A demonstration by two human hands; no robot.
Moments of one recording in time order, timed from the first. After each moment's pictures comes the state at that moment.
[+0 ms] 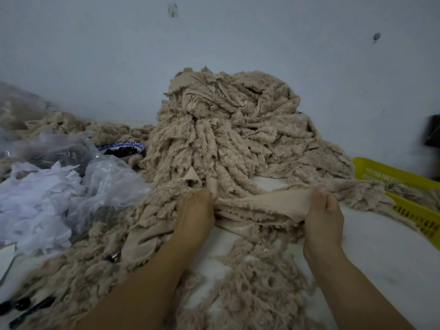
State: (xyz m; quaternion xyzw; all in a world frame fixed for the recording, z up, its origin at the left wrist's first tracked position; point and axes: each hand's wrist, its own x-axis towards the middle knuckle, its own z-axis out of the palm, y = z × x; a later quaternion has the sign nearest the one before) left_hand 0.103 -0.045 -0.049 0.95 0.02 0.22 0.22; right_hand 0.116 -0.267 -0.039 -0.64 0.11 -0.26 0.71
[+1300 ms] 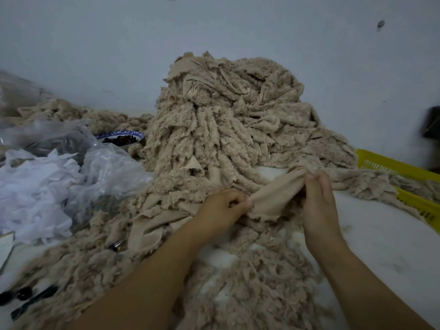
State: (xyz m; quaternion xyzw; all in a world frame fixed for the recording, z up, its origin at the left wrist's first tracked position) left_hand 0.095 -0.064 -0.049 0.88 -0.12 0.06 0.45; right_hand 0.107 -0.256 -0.038 -0.67 -0.01 -0.18 0.72
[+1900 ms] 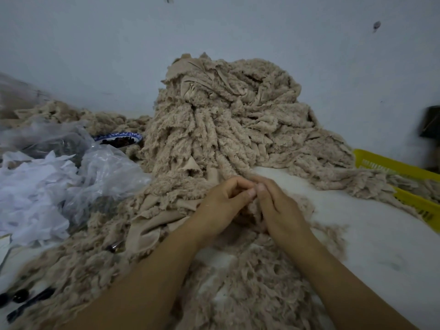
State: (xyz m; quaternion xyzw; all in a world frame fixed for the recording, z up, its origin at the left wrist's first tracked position) left_hand 0.075 -0.075 -0.027 0.72 -0.14 0.02 0.67; right_hand 0.082 -0.229 -0.035 -0.84 -0.22 -0.13 0.48
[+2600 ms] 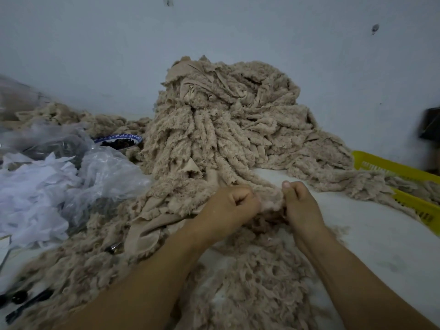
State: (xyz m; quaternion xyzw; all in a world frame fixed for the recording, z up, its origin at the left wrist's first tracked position) left_hand 0.071 -0.082 -0.021 0.79 -0.22 0.11 0.57; right_hand 0.117 -0.247 -0.049 -0.78 -0.01 -0.15 0.61
